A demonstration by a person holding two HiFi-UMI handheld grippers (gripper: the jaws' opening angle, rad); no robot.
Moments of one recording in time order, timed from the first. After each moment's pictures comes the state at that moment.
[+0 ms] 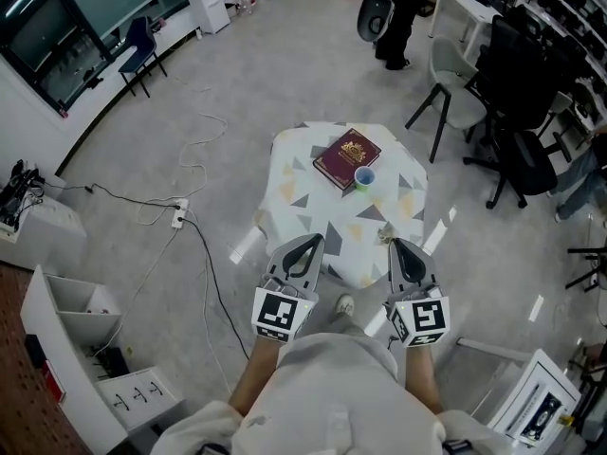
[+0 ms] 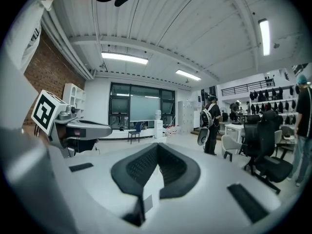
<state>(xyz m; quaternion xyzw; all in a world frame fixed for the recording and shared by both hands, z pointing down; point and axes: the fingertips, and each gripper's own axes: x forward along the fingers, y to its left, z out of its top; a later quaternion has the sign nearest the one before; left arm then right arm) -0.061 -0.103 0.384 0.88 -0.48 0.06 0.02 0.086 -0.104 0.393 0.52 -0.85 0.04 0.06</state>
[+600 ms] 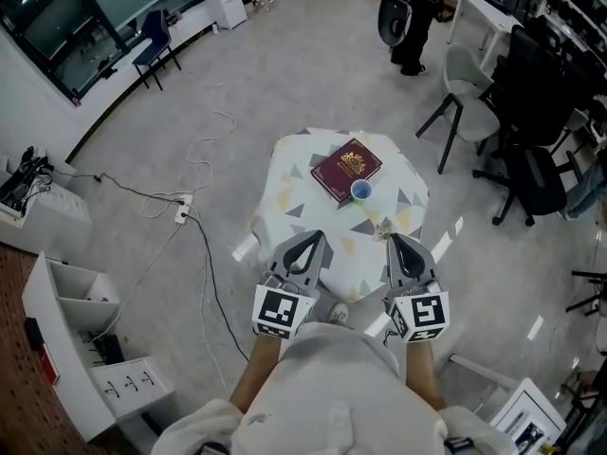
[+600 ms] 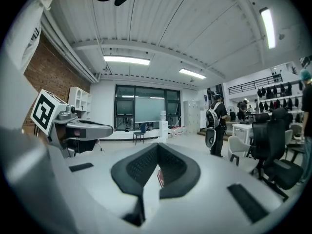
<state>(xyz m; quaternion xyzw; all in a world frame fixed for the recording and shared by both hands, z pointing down) -0.024 -0.156 0.380 0.86 -0.51 0.07 0.02 0.116 -0.170 0.391 0.48 -0.87 0.04 0.06</state>
